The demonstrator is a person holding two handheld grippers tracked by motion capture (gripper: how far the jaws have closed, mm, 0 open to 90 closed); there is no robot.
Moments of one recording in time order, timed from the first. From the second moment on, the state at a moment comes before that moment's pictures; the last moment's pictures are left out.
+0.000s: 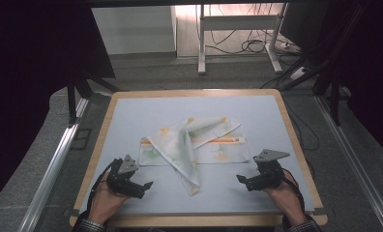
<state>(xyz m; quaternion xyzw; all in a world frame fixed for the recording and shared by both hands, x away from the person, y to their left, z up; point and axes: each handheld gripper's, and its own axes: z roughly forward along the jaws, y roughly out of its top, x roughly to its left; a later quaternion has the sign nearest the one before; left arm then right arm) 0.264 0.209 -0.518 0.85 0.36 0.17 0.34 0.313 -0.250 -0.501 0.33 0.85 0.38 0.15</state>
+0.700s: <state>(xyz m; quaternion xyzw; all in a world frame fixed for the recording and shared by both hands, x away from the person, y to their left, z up) 0.263 0.177 -0.510 0.87 0.29 0.14 0.37 0.315 -0.249 -0.503 0.33 0.86 0.37 0.15</state>
